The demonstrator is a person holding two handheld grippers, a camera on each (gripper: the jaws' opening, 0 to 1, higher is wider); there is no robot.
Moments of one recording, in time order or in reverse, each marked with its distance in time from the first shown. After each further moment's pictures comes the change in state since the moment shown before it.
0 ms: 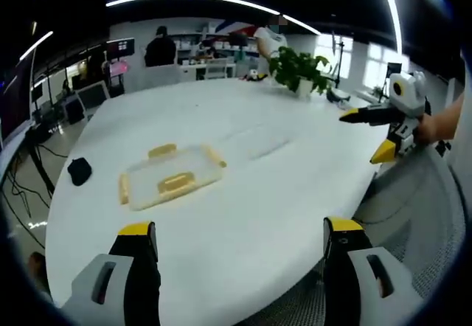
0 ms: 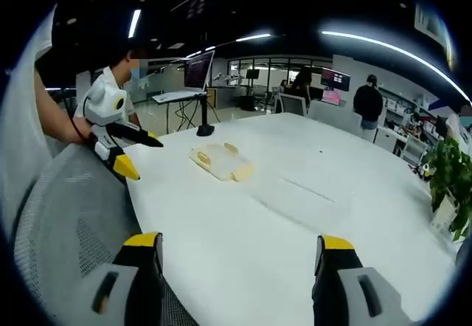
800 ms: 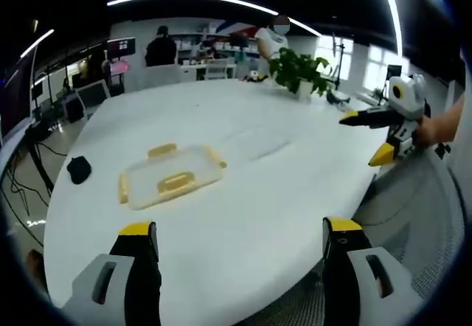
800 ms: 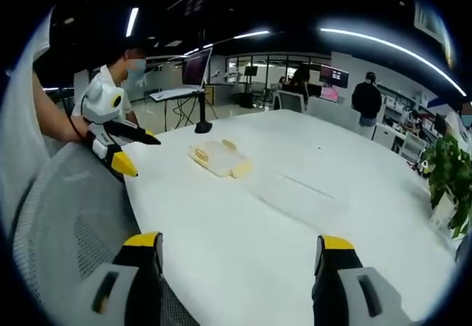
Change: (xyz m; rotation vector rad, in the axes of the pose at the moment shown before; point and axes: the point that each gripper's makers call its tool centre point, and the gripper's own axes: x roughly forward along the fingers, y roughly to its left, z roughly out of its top) left arm 0.000 0.000 0.000 -0.016 -0.006 -0.002; right arm 0.000 -0.004 -0.004 0.013 0.016 -0.014
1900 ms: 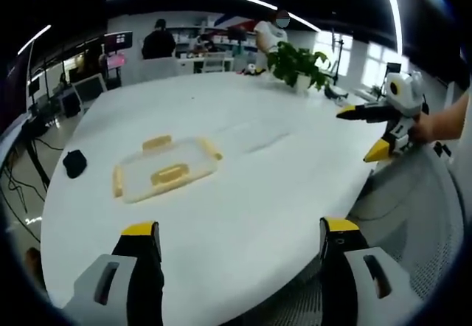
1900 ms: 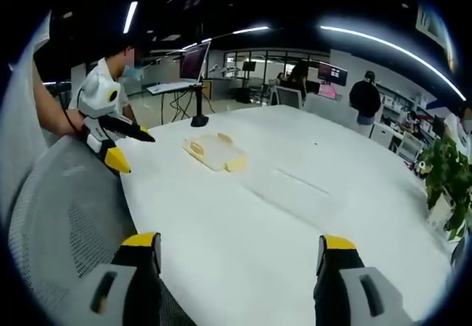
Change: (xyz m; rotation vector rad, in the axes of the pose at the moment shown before) left arm 0.002 -0.004 -0.008 -0.005 0.041 -0.022; right arm 0.003 -0.004 -0.007 -0.019 0.038 -0.010
